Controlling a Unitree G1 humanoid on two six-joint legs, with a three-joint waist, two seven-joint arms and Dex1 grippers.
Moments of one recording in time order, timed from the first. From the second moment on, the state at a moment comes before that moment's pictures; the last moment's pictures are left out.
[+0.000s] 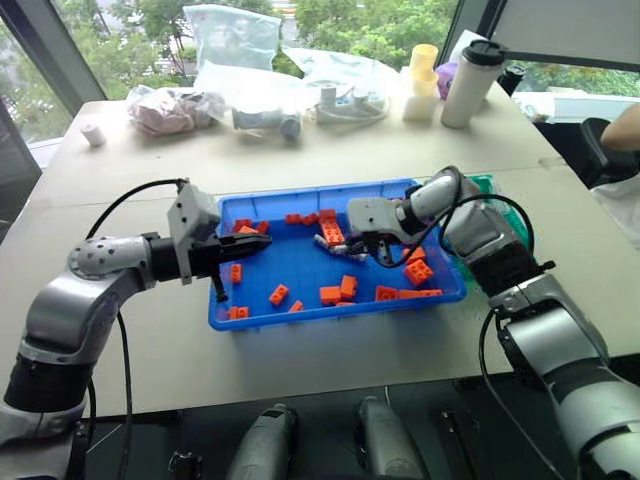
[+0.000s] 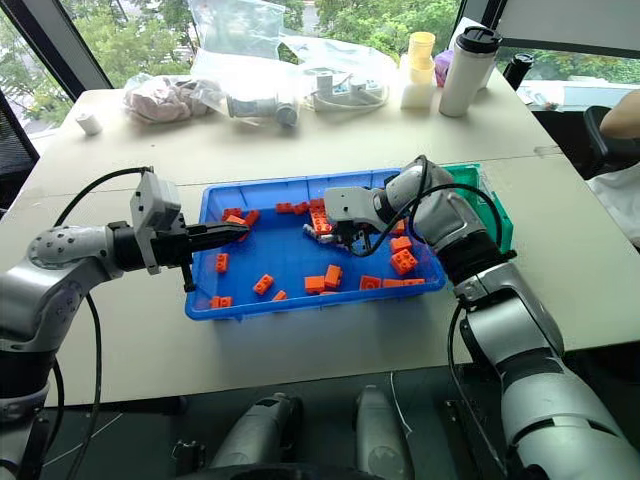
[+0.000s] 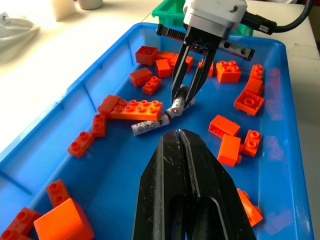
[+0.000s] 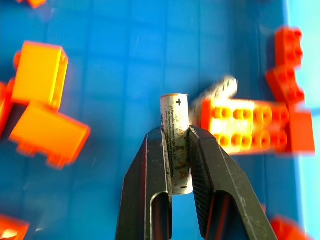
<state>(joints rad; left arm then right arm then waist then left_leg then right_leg) -0.38 0.77 0.05 -0.30 -0.57 0.56 -0.95 -0.95 -0.56 0.39 0.39 -0.17 0.15 1.35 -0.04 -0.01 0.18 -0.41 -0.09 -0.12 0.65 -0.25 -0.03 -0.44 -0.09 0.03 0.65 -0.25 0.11</state>
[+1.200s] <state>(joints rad) -0.52 0.70 -0.05 -0.08 -0.47 0.45 -1.11 -0.59 -0.96 -0.10 -0.12 0.13 0.68 1.01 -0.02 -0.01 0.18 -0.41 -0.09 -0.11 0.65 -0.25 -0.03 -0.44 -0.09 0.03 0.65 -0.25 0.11</state>
